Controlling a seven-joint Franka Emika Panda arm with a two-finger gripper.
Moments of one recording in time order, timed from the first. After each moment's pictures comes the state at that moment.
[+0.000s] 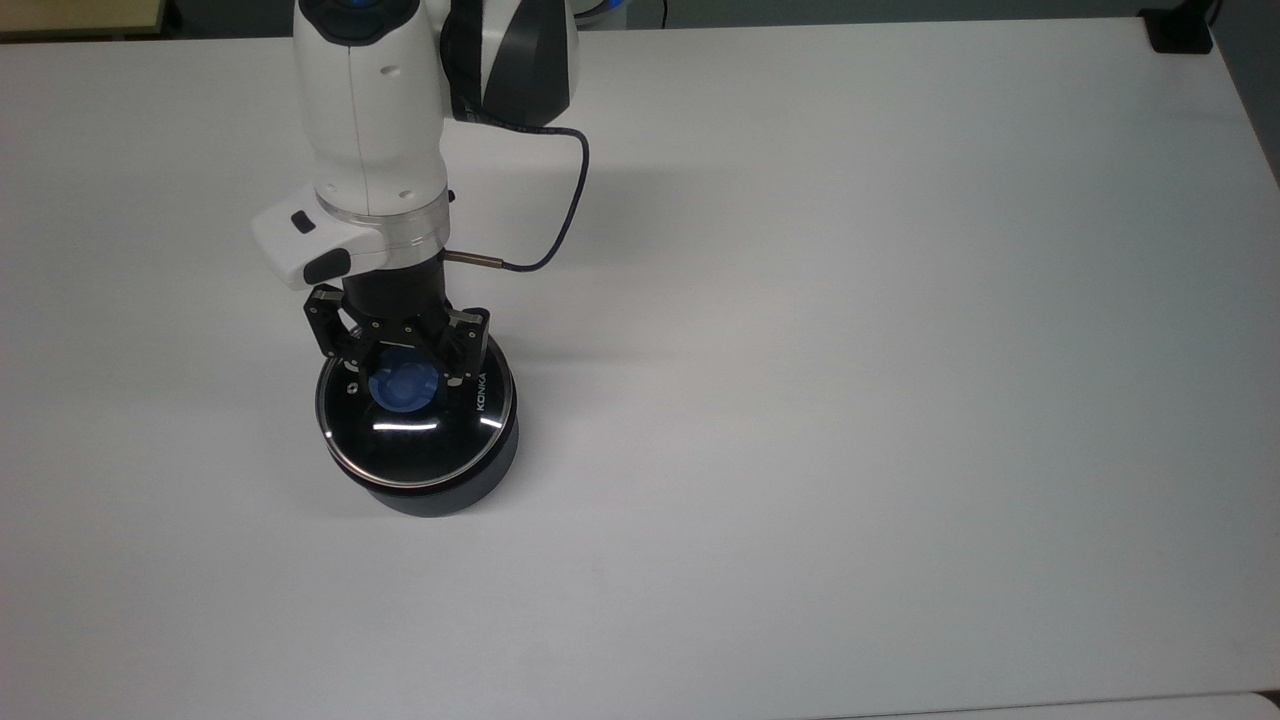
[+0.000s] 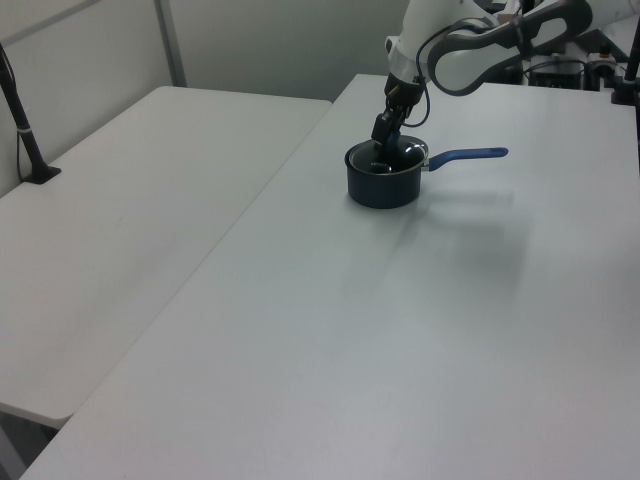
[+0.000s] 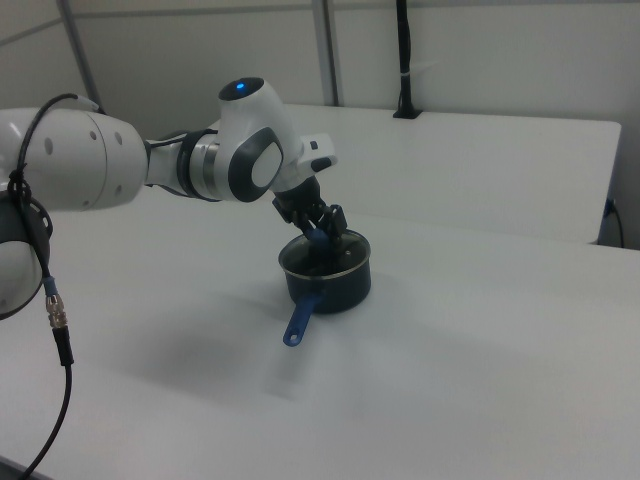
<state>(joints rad) -0.21 0.45 0.14 -1.61 -0.17 2.40 0.13</state>
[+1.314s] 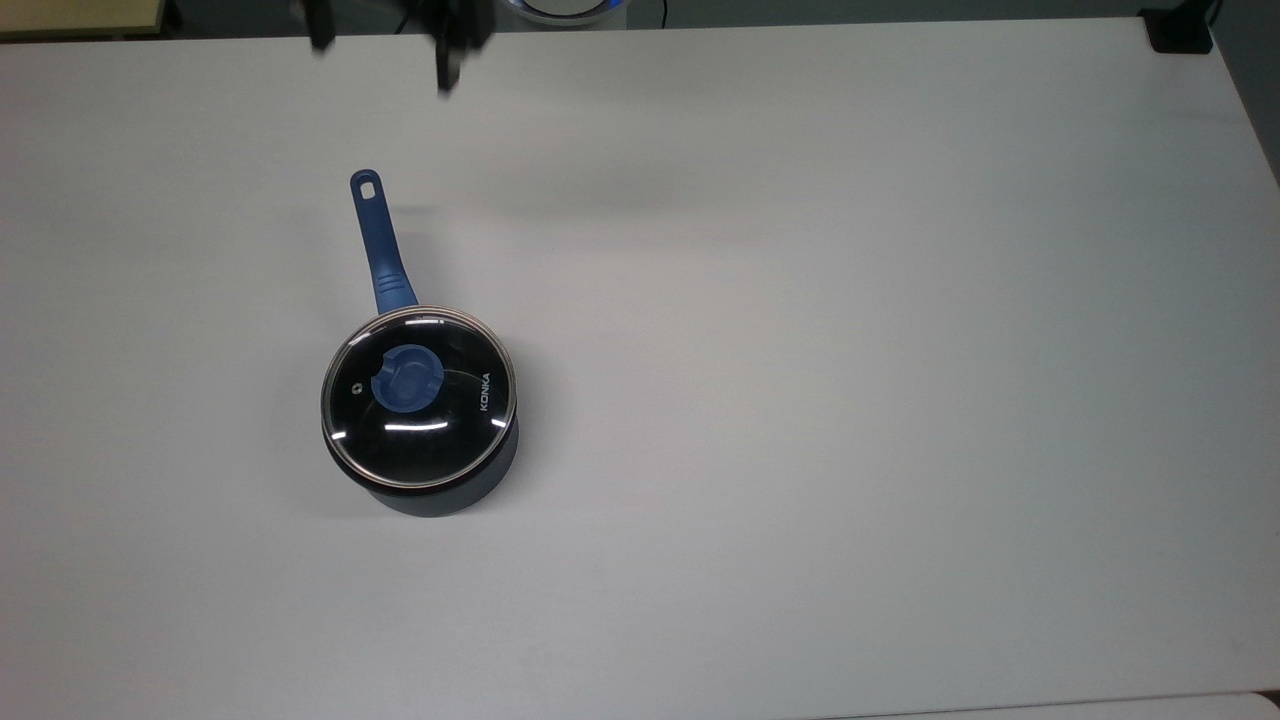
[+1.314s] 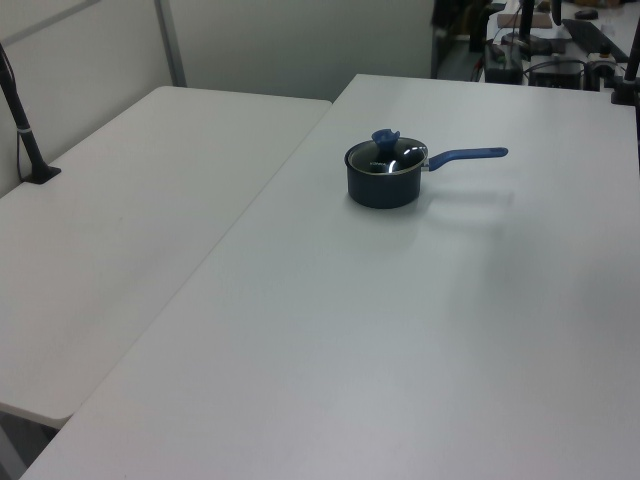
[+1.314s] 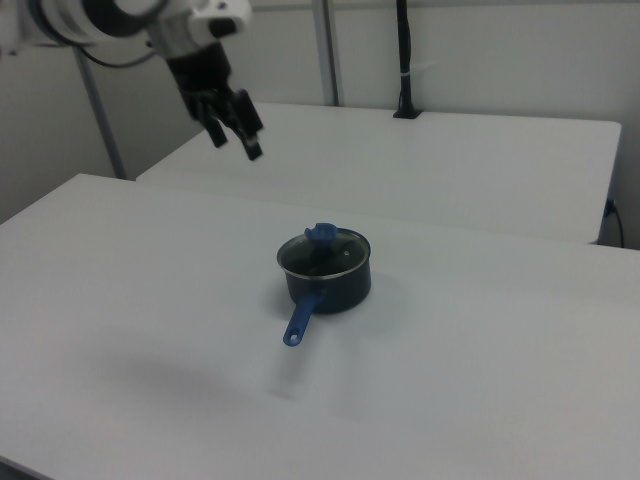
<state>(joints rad) -0.21 0.03 0.17 -1.50 -0.12 1.71 0.27</state>
